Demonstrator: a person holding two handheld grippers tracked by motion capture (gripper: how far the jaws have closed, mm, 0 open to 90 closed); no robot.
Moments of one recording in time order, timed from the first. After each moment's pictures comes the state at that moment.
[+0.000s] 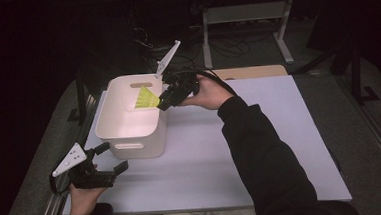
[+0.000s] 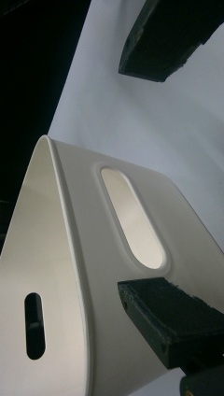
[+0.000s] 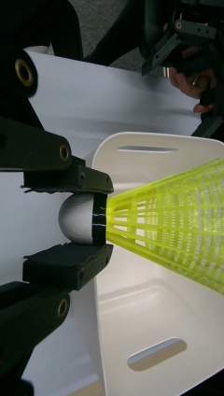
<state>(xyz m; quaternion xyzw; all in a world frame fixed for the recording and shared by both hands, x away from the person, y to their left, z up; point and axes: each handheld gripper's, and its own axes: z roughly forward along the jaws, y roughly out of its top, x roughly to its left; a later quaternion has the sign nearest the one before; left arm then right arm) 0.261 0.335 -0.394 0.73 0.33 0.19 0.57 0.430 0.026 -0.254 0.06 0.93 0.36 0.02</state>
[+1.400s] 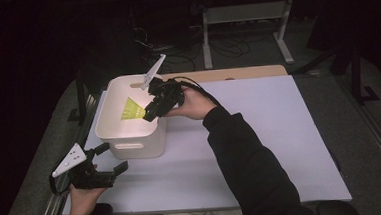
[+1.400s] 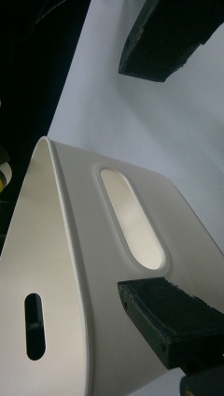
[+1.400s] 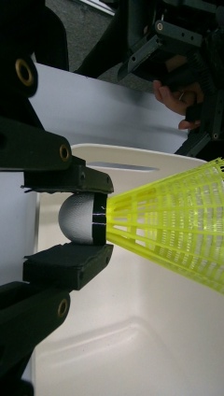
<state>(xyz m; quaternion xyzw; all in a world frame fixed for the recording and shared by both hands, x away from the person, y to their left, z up) 0.260 0.335 -0.394 0.73 0.33 0.19 0.57 0.429 0.065 -0.284 0.04 0.92 0.38 -0.02</state>
